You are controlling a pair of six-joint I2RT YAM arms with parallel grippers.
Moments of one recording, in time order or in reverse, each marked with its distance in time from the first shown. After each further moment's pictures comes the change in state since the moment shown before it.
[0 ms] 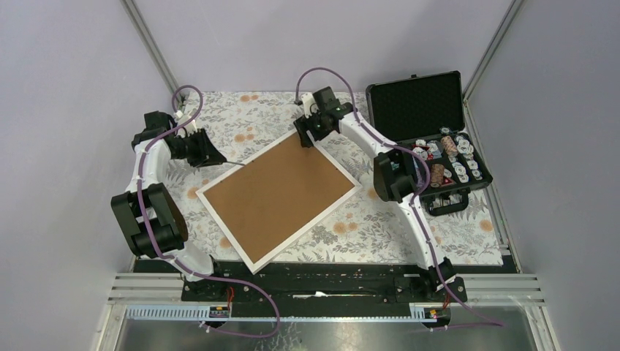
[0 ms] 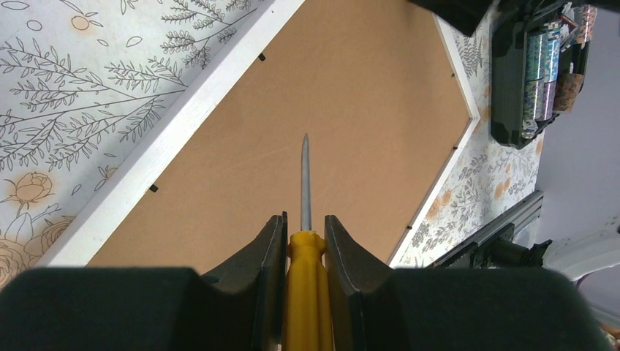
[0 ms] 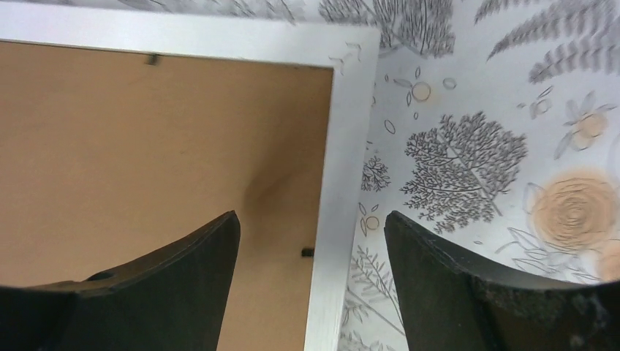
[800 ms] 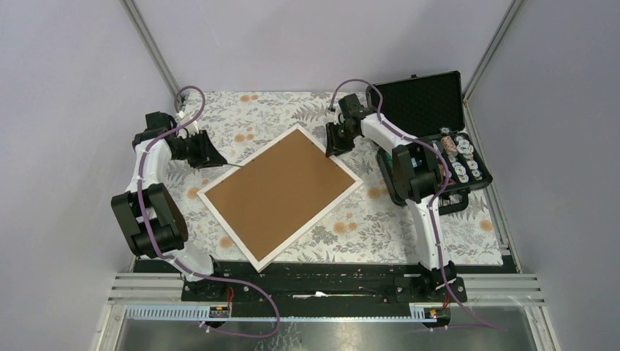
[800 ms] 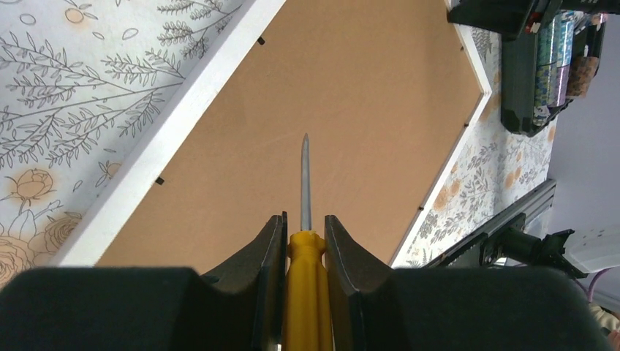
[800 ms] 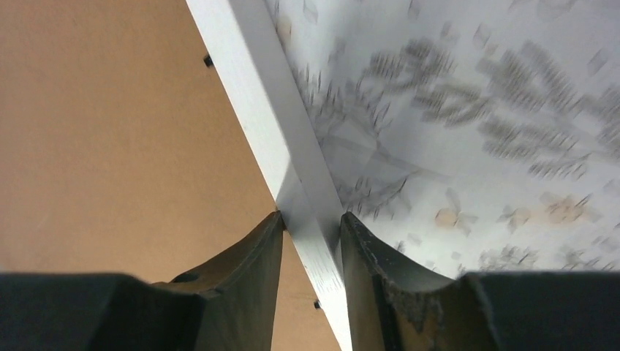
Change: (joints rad) left arm -0.006 0.002 0.003 -0.017 -0.005 0.035; right arm -0.110 -0.163 -0.366 0.004 -0.029 0.378
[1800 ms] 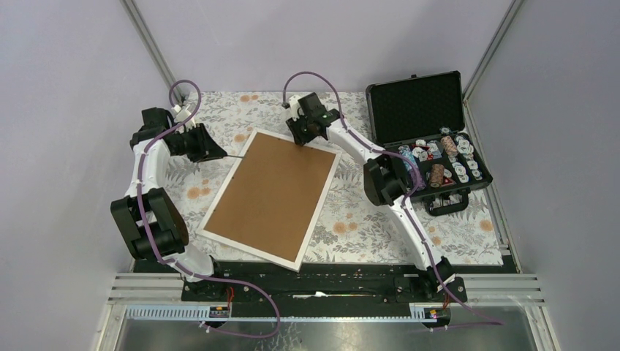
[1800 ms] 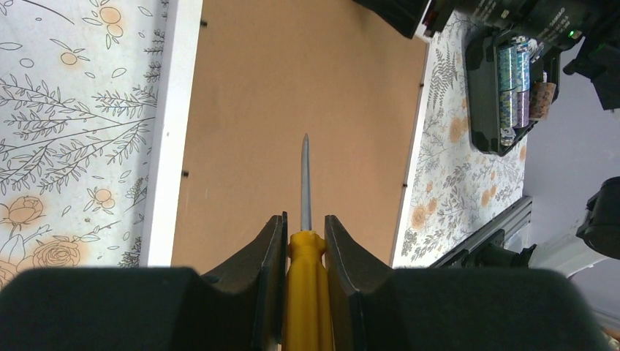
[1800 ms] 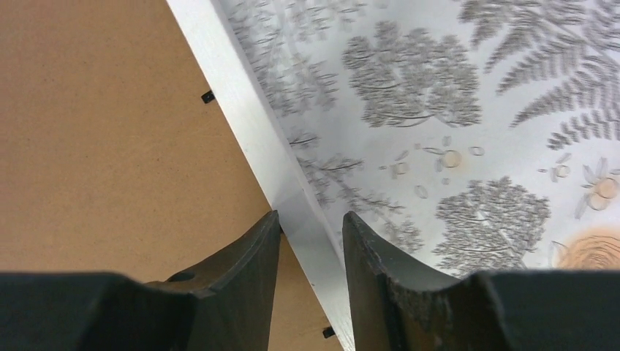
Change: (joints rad) left arm -0.002 -0.034 0.013 0.054 0.041 -0.076; right arm 0.195 0.261 0.442 0.066 0.167 -0.352
